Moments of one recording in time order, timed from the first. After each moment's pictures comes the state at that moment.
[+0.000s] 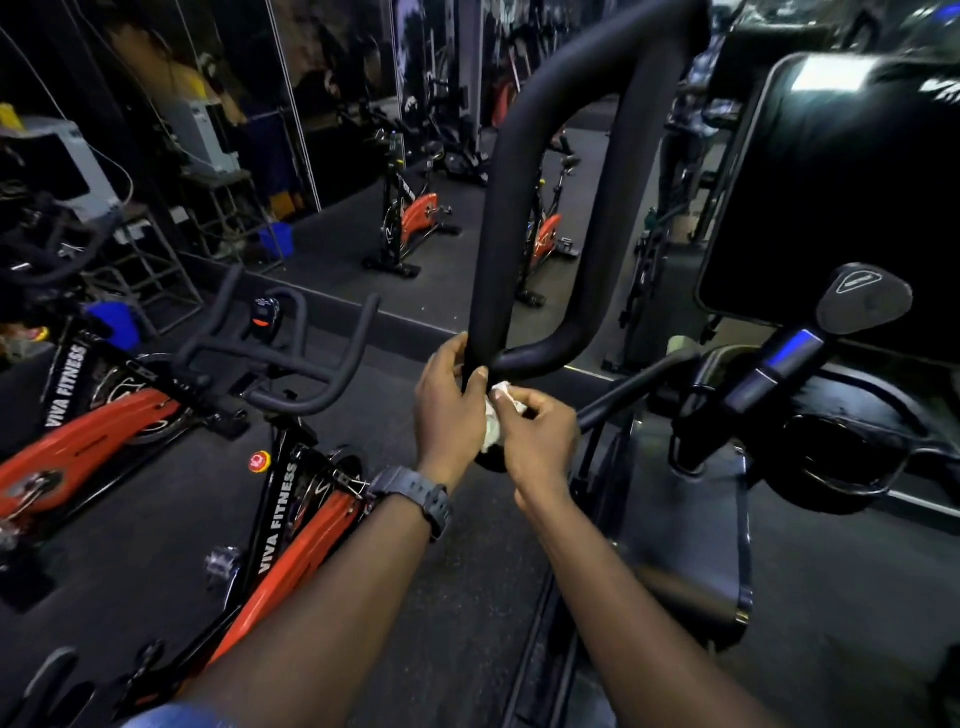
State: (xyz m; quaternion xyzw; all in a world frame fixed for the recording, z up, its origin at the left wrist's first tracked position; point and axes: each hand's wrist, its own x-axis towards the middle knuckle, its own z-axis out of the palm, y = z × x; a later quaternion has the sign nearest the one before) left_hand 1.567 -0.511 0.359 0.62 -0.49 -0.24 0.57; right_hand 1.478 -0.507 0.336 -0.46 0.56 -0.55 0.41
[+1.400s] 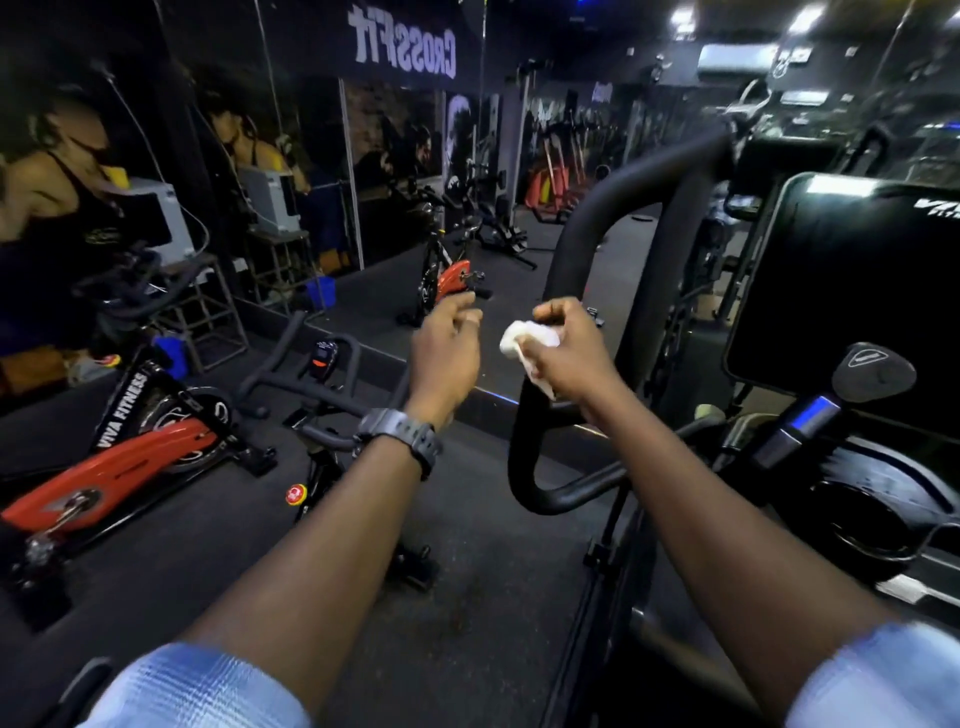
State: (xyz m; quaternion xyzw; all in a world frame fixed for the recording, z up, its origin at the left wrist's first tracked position) left_hand 1.636 -0.497 0.471 0.59 -0.50 -0.22 0.60; right_hand 1.494 -0.537 0.473 -0.68 0.50 -0.44 0.30
